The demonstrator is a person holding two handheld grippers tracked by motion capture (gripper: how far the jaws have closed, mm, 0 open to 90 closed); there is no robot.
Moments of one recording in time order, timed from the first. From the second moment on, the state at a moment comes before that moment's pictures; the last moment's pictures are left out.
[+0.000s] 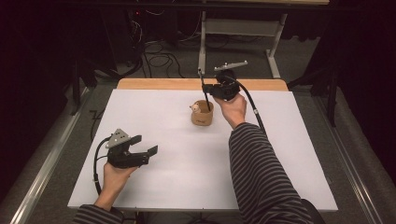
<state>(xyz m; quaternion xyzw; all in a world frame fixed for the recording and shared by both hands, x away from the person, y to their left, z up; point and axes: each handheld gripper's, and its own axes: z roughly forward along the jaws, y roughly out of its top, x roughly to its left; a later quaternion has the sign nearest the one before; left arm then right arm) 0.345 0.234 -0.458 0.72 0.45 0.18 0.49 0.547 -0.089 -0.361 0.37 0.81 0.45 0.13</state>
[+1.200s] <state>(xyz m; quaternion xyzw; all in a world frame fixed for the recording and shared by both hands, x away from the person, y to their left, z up) 0.329 0.246 -0.458 0.70 0.47 0.19 0.50 0.556 -0.074 -0.381 0.36 0.82 0.43 0.14</state>
